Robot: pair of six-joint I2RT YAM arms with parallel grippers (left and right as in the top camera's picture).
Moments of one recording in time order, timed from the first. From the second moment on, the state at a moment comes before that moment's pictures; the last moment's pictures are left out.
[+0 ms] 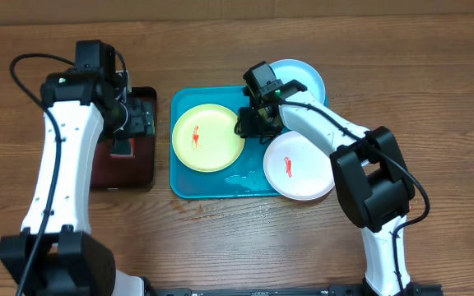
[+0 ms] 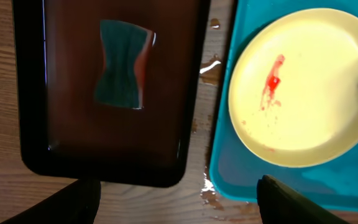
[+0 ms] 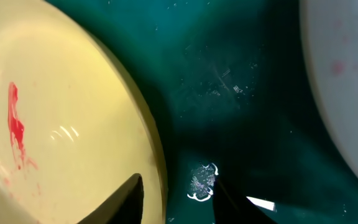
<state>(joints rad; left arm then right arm) 0.04 1.68 1.56 -1.23 -0.01 -0.14 0.51 2.20 1.64 -0.71 -0.25 0.45</state>
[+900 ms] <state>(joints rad) 0.11 2.00 1.56 -1.08 -0.17 -0.02 0.55 2.22 1.65 -0.71 -0.20 0.53</state>
